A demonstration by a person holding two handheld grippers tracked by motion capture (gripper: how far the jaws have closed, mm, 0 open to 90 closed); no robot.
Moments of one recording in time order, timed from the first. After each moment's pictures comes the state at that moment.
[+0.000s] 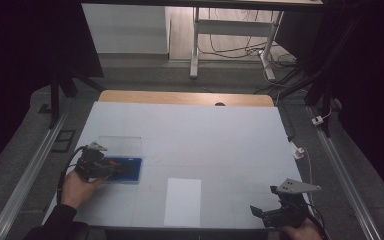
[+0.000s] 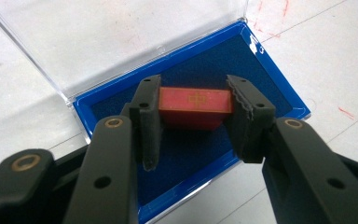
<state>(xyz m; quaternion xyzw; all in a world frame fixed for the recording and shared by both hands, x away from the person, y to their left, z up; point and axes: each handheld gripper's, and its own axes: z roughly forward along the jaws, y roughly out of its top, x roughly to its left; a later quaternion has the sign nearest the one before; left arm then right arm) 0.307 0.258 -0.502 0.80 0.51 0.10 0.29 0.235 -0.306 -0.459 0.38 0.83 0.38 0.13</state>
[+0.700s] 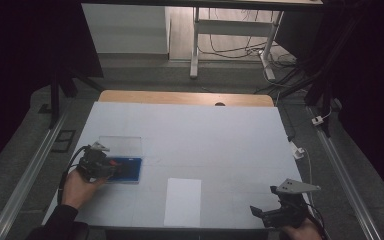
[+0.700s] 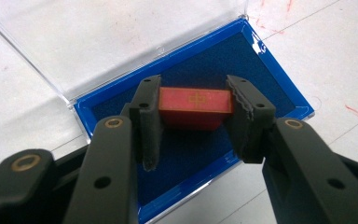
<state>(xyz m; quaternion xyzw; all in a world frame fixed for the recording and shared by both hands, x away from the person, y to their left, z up) 0.308 0.253 -0.499 0.81 0.51 0.11 0.28 0.235 -0.305 -0.459 0.38 0.83 0.38 0.13</state>
